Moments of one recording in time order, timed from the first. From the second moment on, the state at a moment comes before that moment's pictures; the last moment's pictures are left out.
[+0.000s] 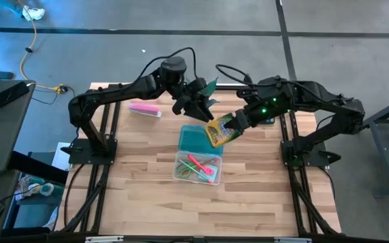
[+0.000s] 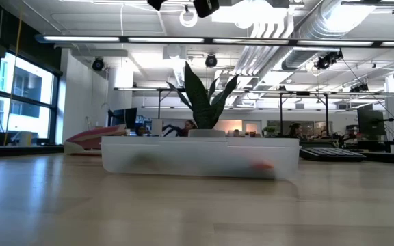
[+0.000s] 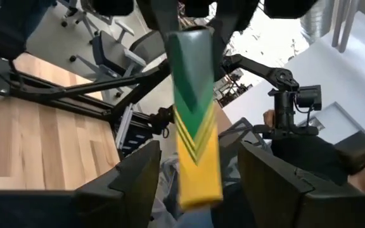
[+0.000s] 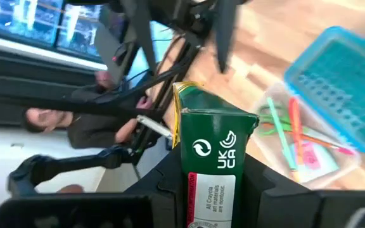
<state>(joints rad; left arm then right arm) 0.45 1.71 1.60 -0.05 1.09 -0.68 0.00 1.36 1.78 -0.99 -0.14 1.07</state>
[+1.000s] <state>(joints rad) 0.73 1.66 1.60 -0.21 1.13 -0.53 0.05 1.34 1.78 -1.54 0.06 0.90</state>
